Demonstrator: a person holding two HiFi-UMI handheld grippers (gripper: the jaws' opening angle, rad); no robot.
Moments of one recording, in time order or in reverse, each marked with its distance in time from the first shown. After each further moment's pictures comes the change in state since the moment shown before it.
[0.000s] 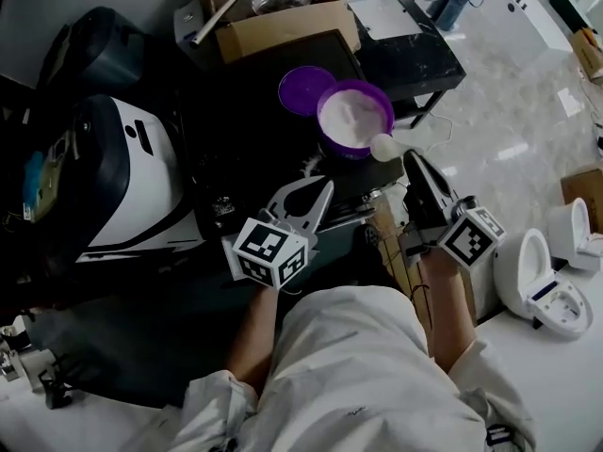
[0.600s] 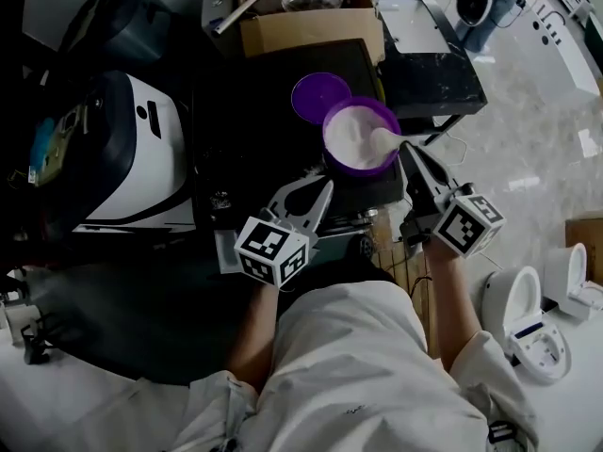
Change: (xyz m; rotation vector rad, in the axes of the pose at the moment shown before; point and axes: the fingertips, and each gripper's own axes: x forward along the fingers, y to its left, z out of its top) left arm 0.028 0.018 0.010 -0.037 -0.022 0.157; right arm 0.059 -0.033 0.018 -0.132 0.189 0.075
